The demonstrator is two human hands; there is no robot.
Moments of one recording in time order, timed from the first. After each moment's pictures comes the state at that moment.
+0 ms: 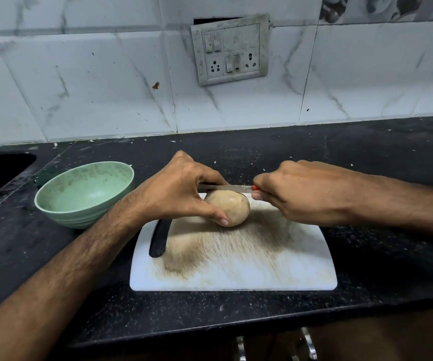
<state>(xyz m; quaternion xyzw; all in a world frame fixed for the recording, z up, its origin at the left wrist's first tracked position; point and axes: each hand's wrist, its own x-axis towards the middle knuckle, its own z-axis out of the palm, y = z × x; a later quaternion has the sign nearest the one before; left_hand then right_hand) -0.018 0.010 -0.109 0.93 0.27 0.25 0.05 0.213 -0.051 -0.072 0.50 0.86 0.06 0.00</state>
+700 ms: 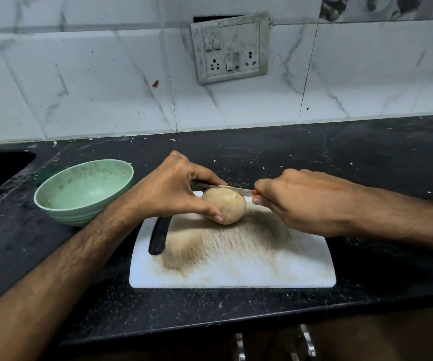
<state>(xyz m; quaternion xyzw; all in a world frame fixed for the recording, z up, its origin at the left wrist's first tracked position) -0.024 0.011 -0.115 0.92 0.26 0.30 0.08 0.212 -0.061 -0.082 0.53 0.85 0.03 0.00</state>
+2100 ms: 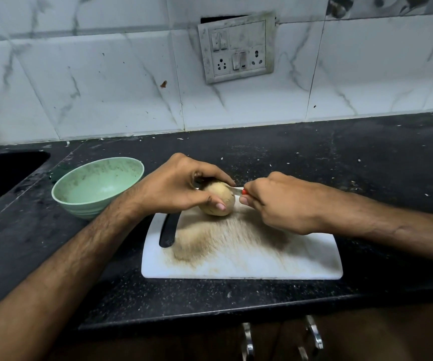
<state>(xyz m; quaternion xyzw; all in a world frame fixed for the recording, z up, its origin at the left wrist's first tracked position) -0.036 0.011 -0.116 0.91 0.28 0.27 0.13 0.182 -0.059 -0.093 0.55 0.83 -0.08 -0.02</state>
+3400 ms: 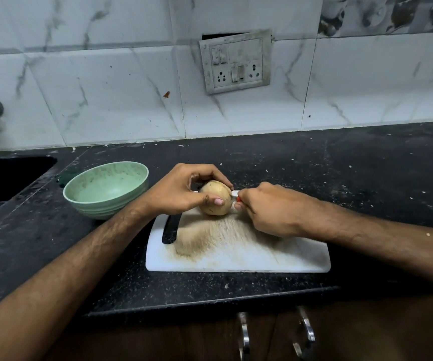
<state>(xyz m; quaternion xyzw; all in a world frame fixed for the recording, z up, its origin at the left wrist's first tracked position) -0.034 0.018 -0.135 0.86 0.26 0.34 0.27 0.178 -0.056 -0.111 0.56 0.83 -0.02 -0.02</state>
